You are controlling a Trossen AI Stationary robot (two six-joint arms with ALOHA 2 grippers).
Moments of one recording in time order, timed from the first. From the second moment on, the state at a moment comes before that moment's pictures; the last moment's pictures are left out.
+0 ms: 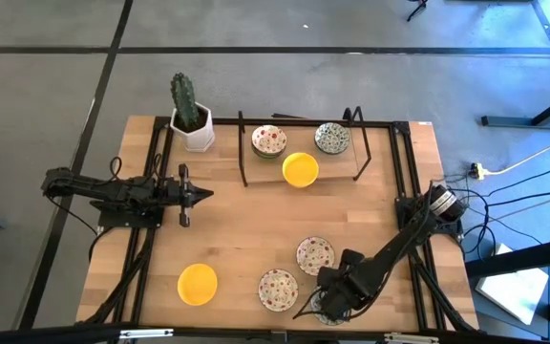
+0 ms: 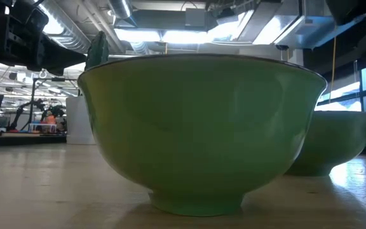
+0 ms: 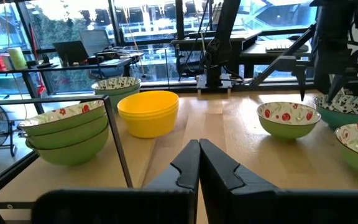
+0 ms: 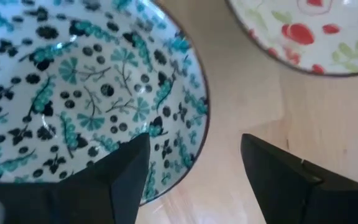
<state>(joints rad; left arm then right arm) -0.15 0.10 0.01 0.06 -0.32 0.05 0.73 1.88 1.43 -1.05 0.04 1.02</state>
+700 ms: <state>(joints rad) -0.15 0.10 0.01 0.06 -0.32 0.04 0.73 1.88 1.43 -1.08 0.08 1.08</state>
